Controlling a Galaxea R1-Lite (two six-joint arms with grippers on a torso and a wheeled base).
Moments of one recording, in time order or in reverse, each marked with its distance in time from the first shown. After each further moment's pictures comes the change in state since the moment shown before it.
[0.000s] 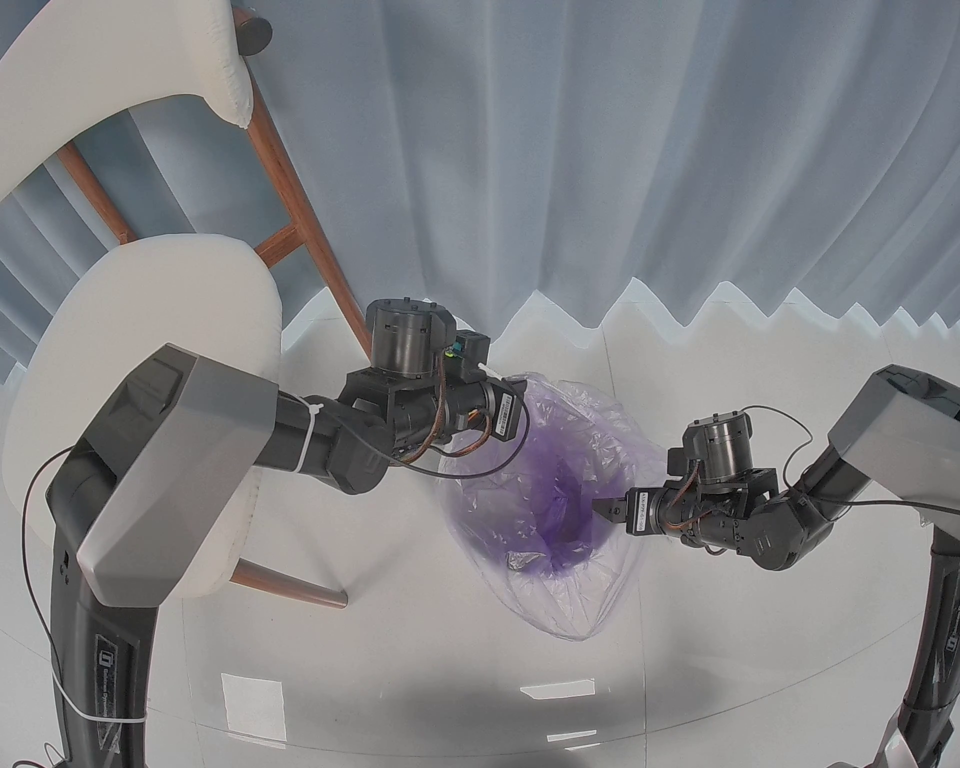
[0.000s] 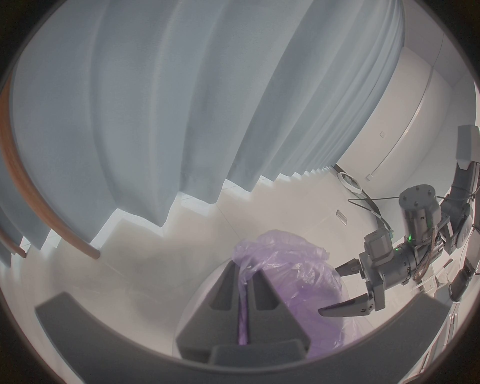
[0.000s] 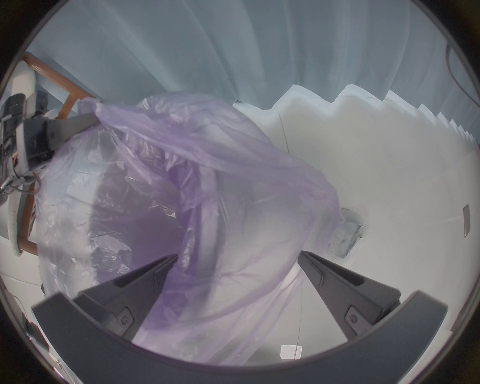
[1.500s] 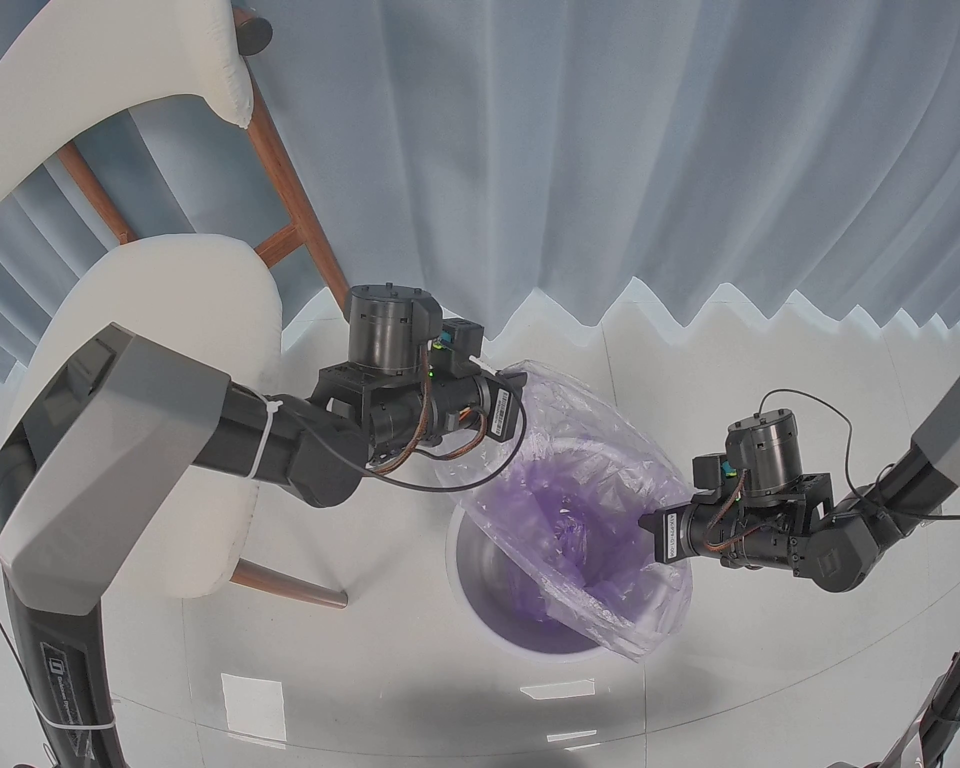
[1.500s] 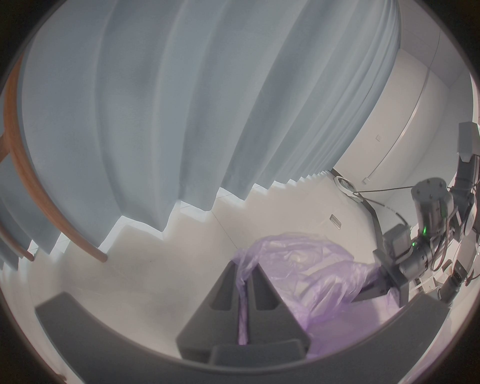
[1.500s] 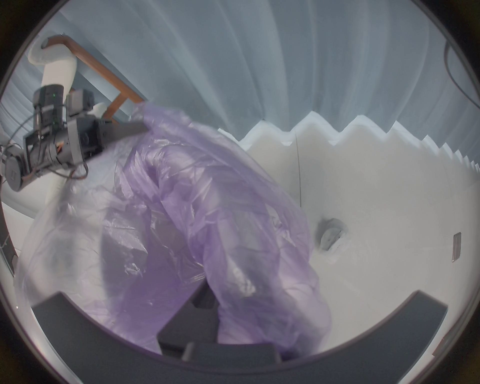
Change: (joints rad) left arm -0.034 -0.160 0.201 -0.069 0.027 -0.008; right arm 0.060 -0.261 0.214 0.058 0.010 -0.094
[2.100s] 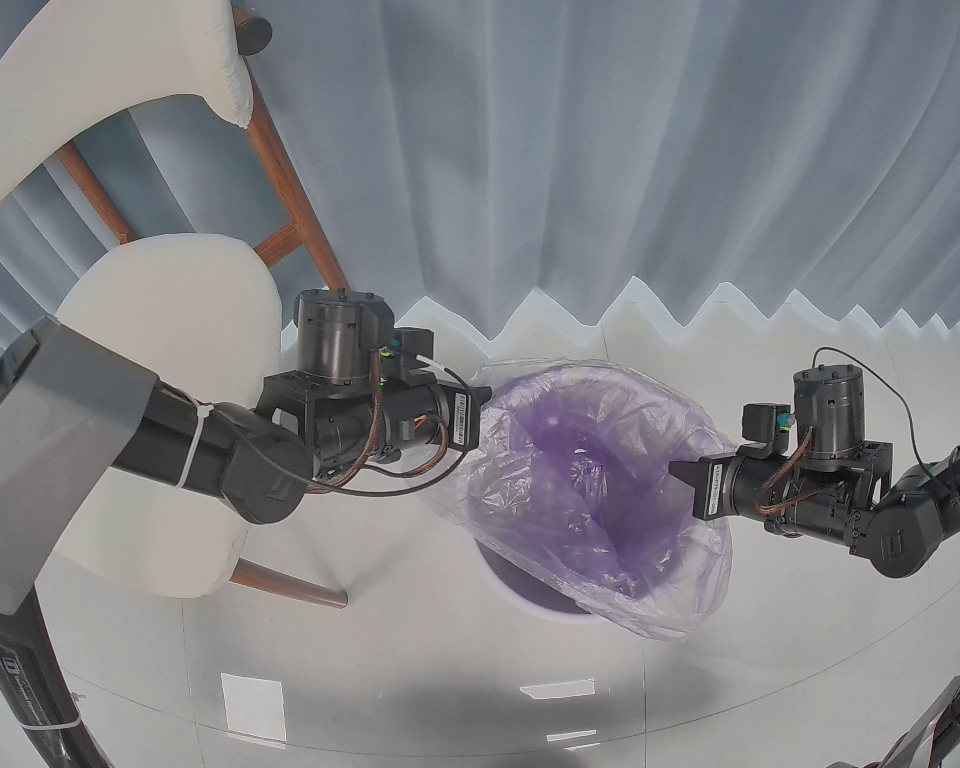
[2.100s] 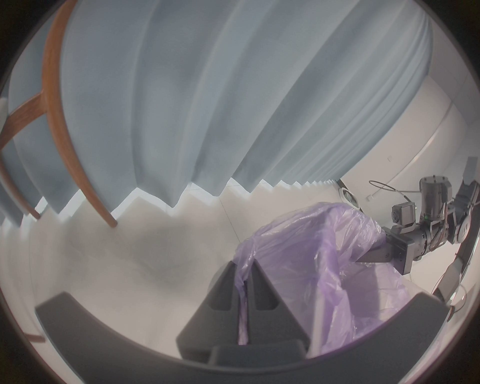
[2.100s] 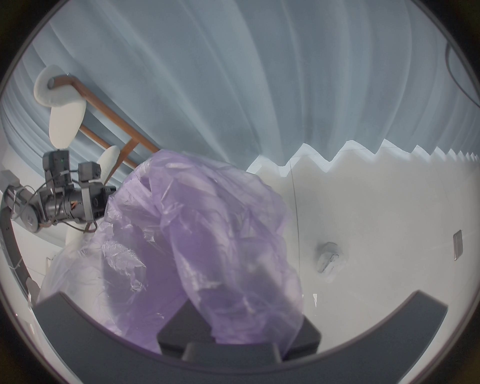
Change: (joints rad) left arm 0.025 -0.148 0.209 -0.009 0.004 -0.163; right arm -0.021 -0.201 0.030 0.001 0.004 0.028
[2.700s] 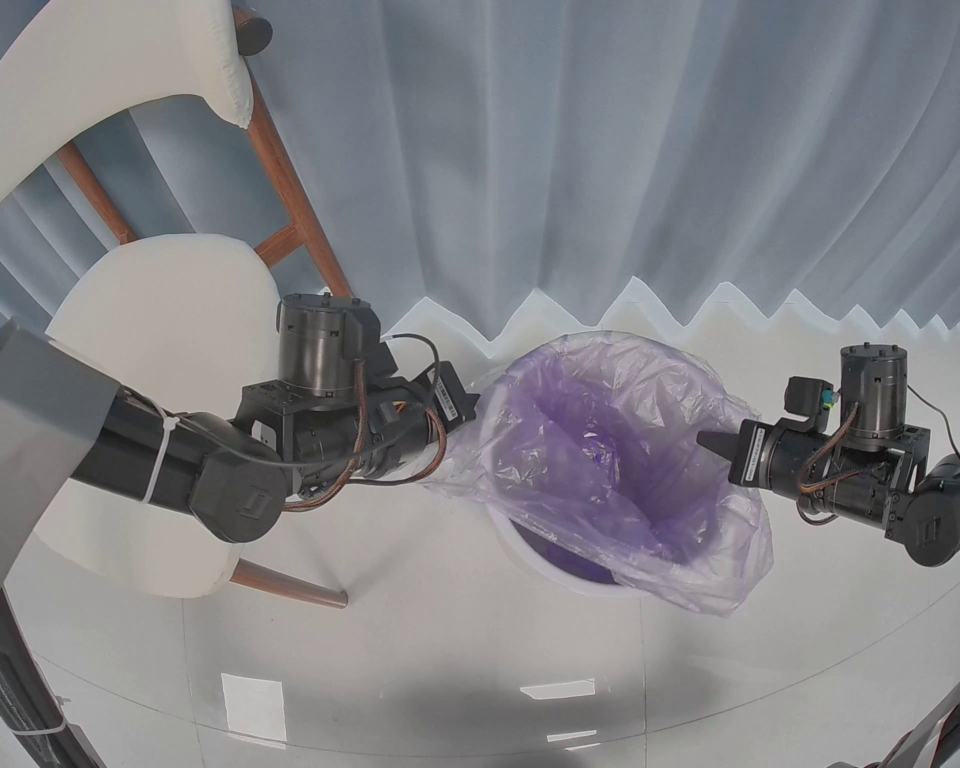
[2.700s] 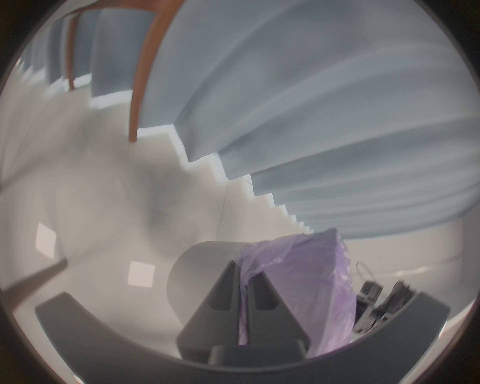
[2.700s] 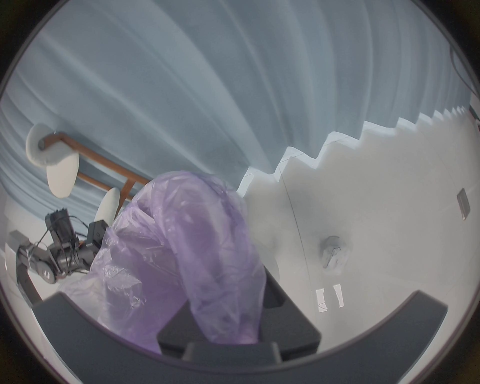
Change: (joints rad) left arm -0.020 -0.079 0.099 -0.002 0.023 -0.677; right arm -0.067 -0.099 0.014 0.003 0.071 0.162
